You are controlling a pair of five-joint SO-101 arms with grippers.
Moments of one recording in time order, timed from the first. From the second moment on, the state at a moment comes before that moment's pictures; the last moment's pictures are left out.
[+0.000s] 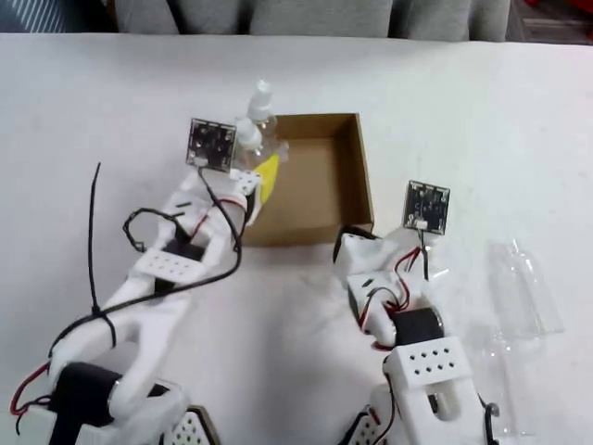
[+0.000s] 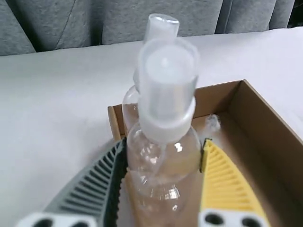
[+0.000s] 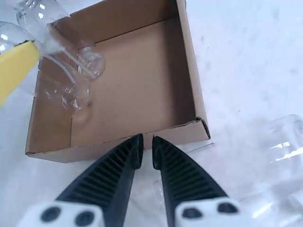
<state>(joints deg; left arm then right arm) 10.4 -15.0 59.4 -12.1 4.7 -15.4 -61.2 76.4 31.2 -21.0</state>
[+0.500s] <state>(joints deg) 10.4 -7.1 59.3 -18.9 4.5 -15.4 -61.2 76.4 31.2 -21.0</state>
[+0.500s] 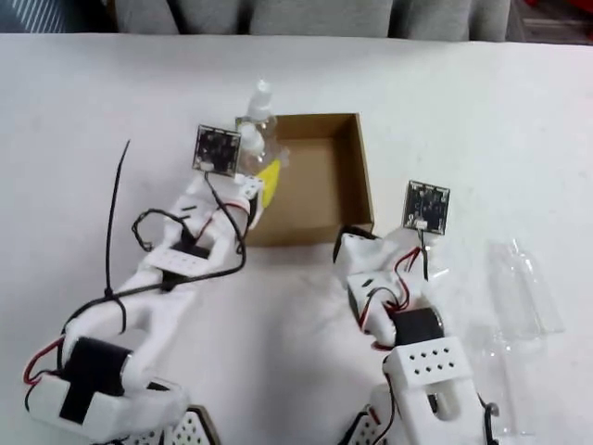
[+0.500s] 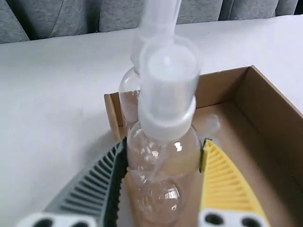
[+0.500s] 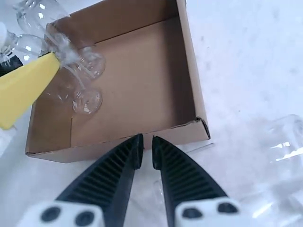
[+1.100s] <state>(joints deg) 10.4 -3.7 58.3 -21.8 4.6 -15.4 -61.2 76.4 31.2 -18.3</state>
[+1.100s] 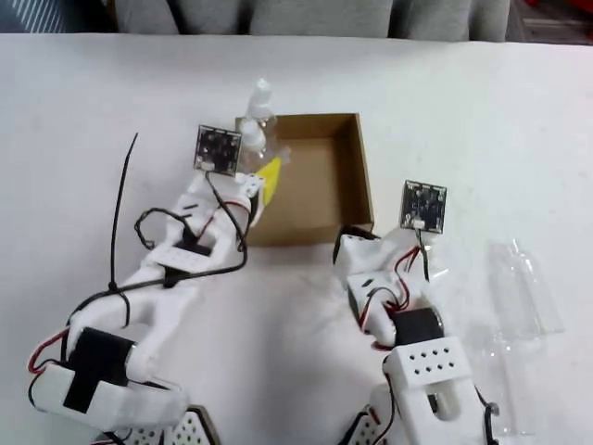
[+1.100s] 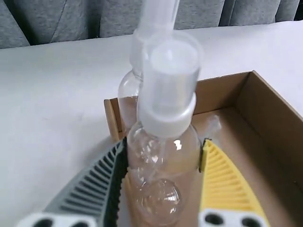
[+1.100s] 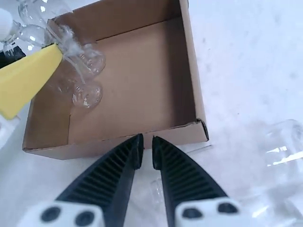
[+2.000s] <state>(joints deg) 9.2 -3.5 58.4 -19.5 4.4 -15.4 -61.2 76.7 31.2 -17.5</state>
